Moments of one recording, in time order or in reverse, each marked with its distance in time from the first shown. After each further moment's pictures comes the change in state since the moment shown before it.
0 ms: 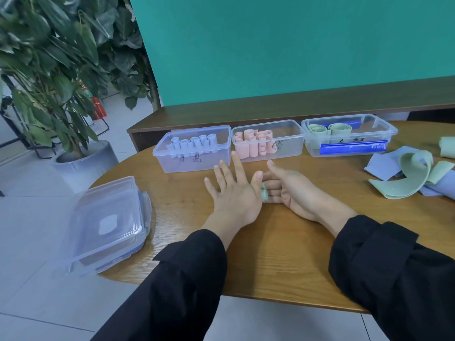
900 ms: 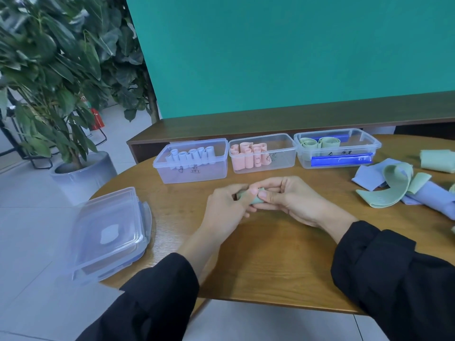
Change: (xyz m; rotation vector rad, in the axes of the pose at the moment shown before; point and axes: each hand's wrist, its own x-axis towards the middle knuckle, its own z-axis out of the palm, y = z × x) left_hand -0.031 -0.011 -0.031 -0.849 -0.007 0.126; right_hand -0.024 -0.011 -0.006 -0.013 -0.117 -0.192
